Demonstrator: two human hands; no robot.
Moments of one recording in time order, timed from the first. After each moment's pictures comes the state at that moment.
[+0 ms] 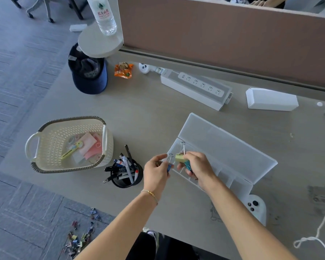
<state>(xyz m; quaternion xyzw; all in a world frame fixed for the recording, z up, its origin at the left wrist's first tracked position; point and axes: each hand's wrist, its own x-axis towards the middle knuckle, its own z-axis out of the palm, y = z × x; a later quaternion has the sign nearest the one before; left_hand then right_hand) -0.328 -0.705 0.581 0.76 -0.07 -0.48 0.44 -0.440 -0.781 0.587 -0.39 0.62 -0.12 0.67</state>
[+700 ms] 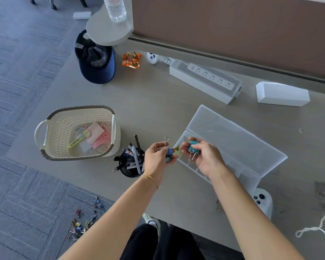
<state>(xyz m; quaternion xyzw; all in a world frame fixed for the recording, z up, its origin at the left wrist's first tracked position) -0.302 -0.710 0.593 0.69 0.01 -0.51 0.51 -0.426 -0.788 0.583 -0.13 0.57 -0.25 0.77</state>
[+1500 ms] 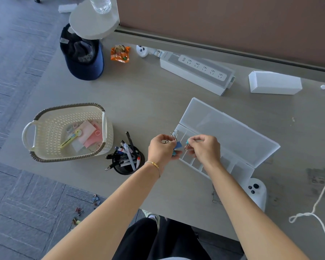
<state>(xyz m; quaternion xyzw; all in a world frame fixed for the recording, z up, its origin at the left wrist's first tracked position) -0.317 -0.732 0.597 0.74 -0.09 -0.55 0.39 -0.443 -0.783 0.574 -0.47 0.71 -0.15 0.51</state>
